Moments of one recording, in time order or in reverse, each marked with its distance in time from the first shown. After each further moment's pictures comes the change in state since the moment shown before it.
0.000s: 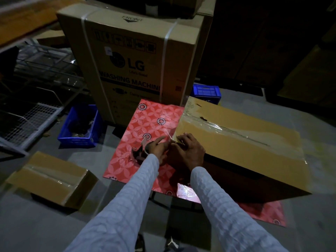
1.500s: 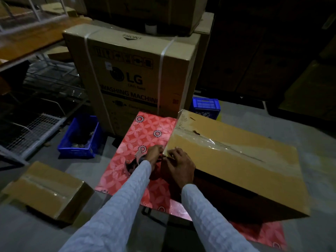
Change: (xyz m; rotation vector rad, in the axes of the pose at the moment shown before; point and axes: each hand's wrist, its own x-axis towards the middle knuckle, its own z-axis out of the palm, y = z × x) left_hand 0.007 0.022 0.029 0.270 -0.009 0.018; right_hand -0.006 0.000 0.001 0.012 -0.058 -0.002
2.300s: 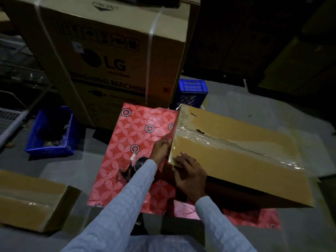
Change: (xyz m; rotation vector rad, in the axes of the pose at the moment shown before) left_hand 0.073 0.013 0.017 0.153 -0.188 0.111; right_hand 0.002 0.003 0.001 -0.033 0.050 -0.003
